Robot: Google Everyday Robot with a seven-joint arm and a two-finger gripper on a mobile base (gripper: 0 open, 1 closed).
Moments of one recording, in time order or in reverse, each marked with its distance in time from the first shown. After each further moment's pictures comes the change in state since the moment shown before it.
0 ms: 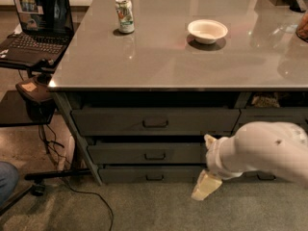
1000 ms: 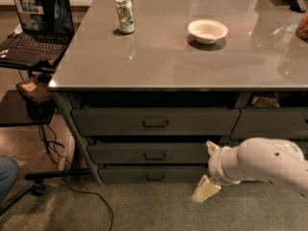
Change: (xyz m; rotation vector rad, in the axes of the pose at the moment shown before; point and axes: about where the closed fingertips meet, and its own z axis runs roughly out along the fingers) arm 0.027 0.000 0.041 0.030 -0.037 0.043
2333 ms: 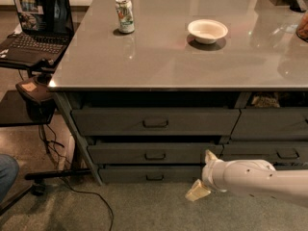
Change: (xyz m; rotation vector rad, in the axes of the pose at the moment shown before) arm 0.045 -0.014 0.104 0.100 -0.031 0.112
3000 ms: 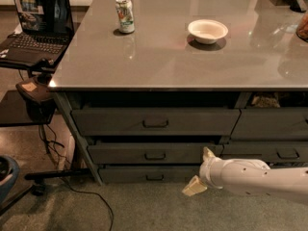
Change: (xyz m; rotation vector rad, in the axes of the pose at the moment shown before) arm -0.004 -0.013 0.020 0.036 -0.040 0.025
